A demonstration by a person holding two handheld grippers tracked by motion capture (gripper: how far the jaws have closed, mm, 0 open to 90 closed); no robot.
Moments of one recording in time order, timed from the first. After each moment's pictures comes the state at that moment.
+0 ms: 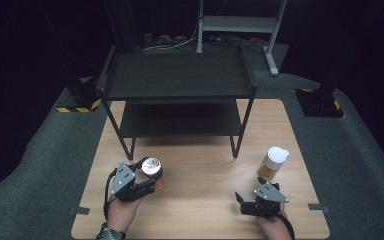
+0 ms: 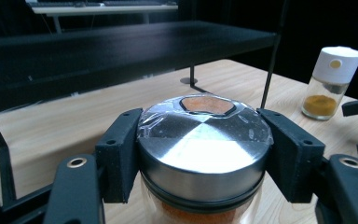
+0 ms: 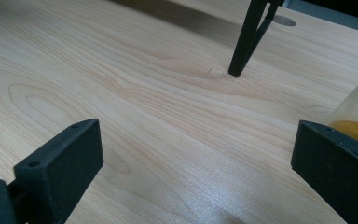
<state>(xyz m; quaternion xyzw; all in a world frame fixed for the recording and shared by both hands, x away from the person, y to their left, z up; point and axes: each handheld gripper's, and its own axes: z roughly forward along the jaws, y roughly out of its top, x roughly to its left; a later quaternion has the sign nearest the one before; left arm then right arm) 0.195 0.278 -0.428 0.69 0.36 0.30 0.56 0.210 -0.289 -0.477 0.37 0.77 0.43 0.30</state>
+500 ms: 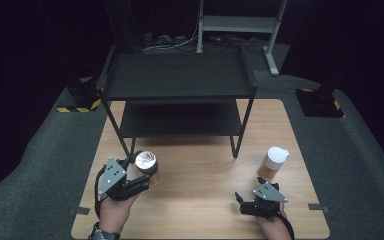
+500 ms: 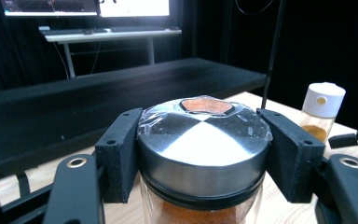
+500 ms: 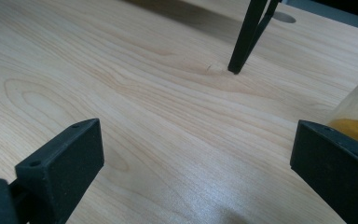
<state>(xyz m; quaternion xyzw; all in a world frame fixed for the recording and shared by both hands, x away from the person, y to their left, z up) 0.179 0.283 -0.393 0.66 0.35 0.31 0.58 0.211 -0.285 -0.475 0.36 0.77 0.42 0.30</state>
